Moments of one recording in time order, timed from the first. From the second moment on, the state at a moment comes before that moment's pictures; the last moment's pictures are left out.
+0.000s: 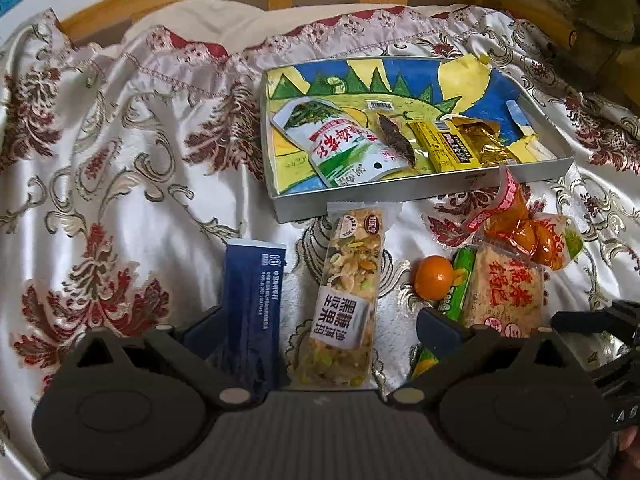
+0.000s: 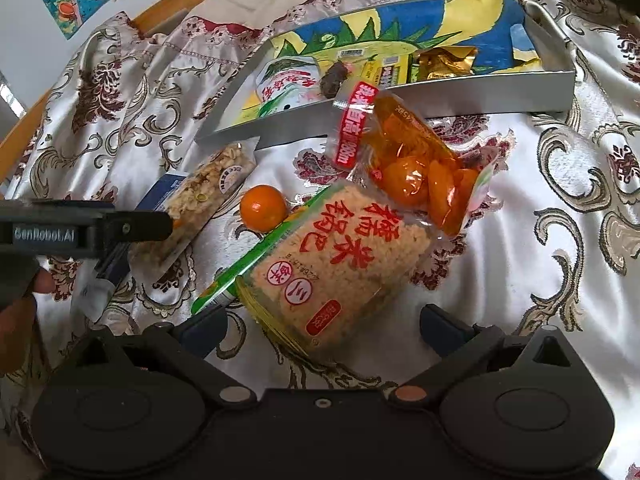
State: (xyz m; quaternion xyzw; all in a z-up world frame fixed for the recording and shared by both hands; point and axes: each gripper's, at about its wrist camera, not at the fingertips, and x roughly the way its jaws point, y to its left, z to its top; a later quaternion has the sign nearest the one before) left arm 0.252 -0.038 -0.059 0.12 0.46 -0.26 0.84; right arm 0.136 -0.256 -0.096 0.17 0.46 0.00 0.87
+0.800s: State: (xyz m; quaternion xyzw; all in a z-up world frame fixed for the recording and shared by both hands) left arm 0.259 -0.048 -0.068 0.07 0.49 -0.29 0.82; right arm 0.127 -0.290 -0.073 0.33 0.38 0.01 0.86
